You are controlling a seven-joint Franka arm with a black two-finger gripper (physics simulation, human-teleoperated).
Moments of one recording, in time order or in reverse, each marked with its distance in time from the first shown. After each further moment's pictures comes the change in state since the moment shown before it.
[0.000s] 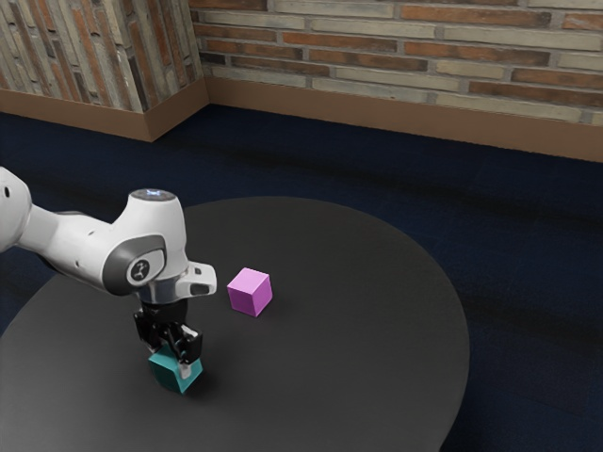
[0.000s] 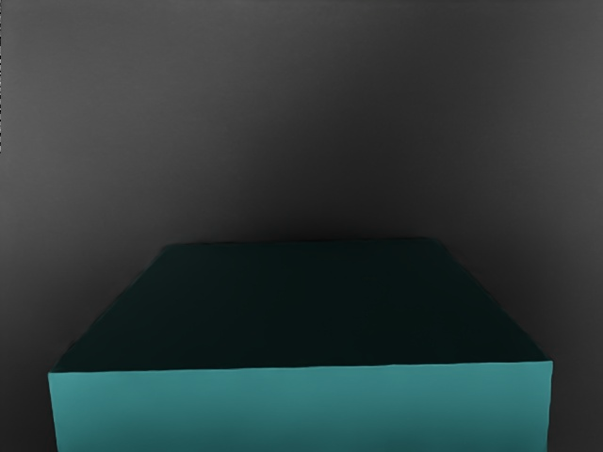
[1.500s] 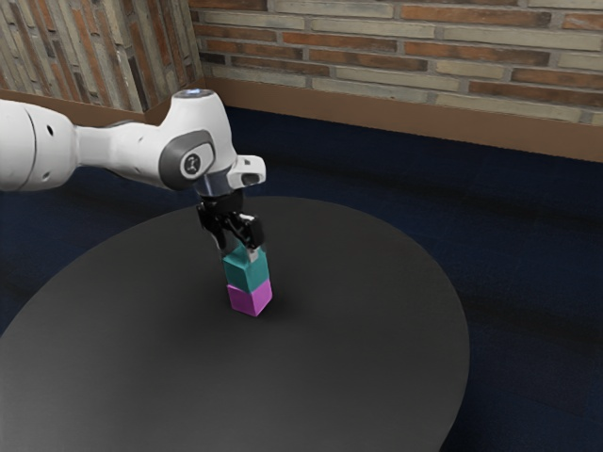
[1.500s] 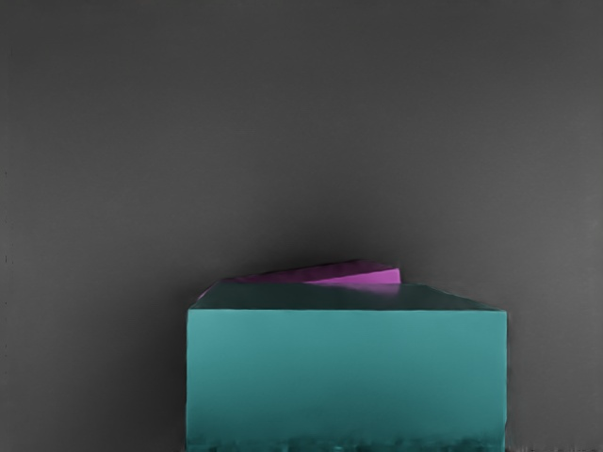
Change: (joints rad) arm -0.044 0.326 -0.003 0.697 0.082 -0.168 0.057
